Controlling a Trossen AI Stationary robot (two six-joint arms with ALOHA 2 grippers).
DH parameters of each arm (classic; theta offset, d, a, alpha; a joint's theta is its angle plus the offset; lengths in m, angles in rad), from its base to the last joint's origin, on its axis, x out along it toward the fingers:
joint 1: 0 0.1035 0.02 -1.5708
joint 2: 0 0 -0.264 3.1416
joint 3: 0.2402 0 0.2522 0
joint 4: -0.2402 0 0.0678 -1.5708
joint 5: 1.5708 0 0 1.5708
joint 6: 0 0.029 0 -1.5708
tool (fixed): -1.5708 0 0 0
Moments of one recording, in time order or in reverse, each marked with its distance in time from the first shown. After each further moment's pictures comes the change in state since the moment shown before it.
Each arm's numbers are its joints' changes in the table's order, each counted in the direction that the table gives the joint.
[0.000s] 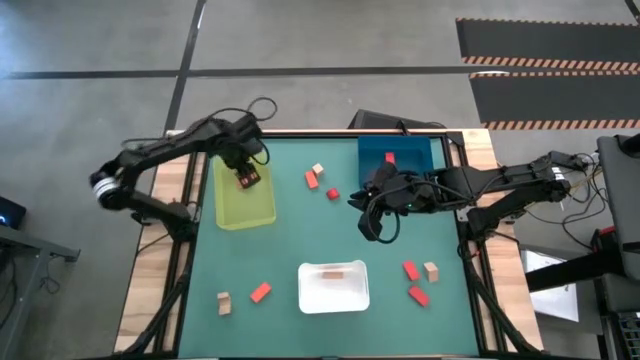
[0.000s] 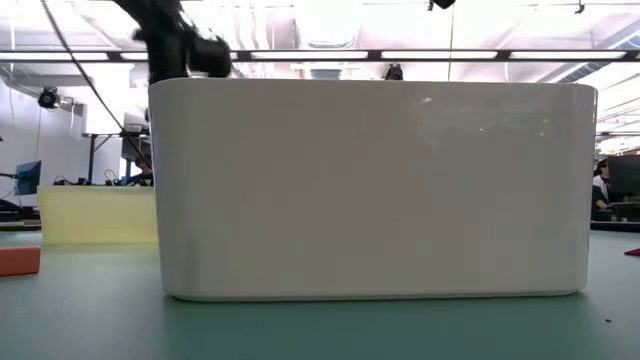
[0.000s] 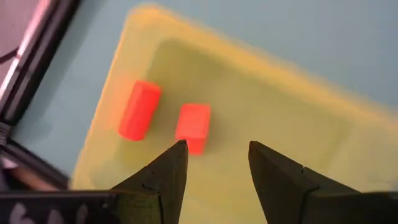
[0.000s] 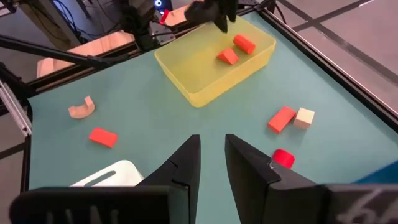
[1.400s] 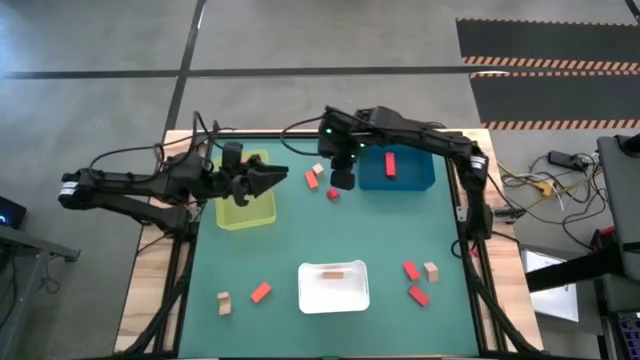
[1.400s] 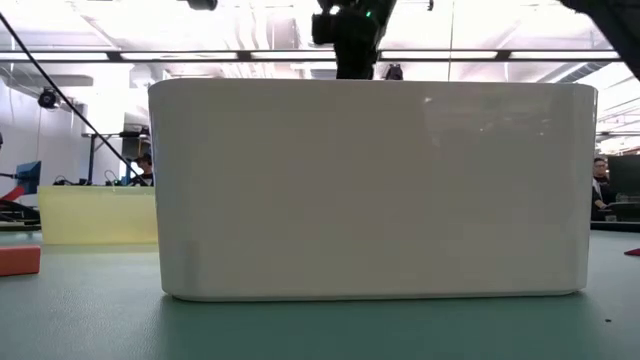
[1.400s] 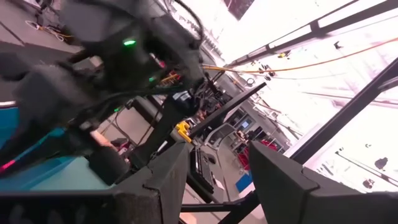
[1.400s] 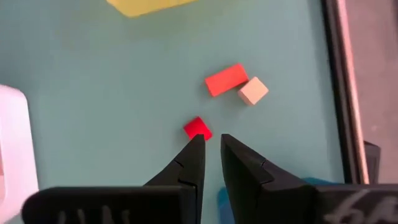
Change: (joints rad) left arm -0.669 -0.408 -0.259 1.385 0.081 -0.810; right arm -0.479 0.597 0.655 -0.542 0.433 -0.680
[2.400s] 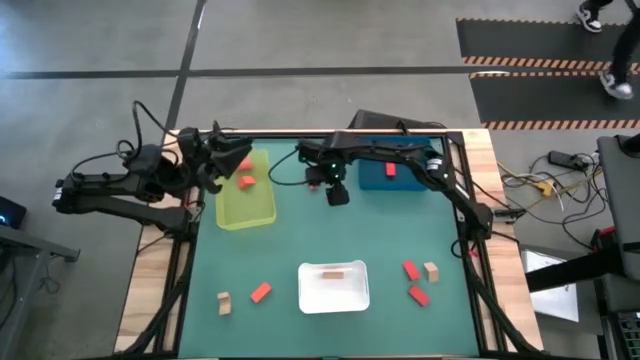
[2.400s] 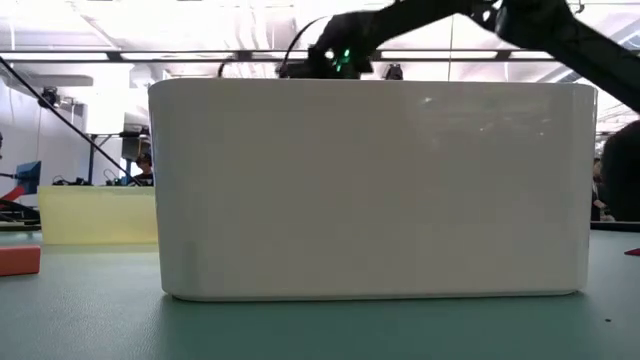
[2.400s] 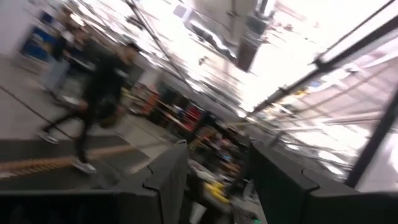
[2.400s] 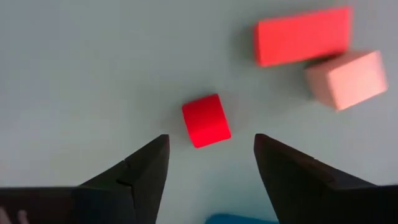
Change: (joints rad) left arm 0.002 -0.185 -0.002 0.000 0.197 0.301; right arm 0.000 0.335 0.011 -0.026 -0.015 -0.269
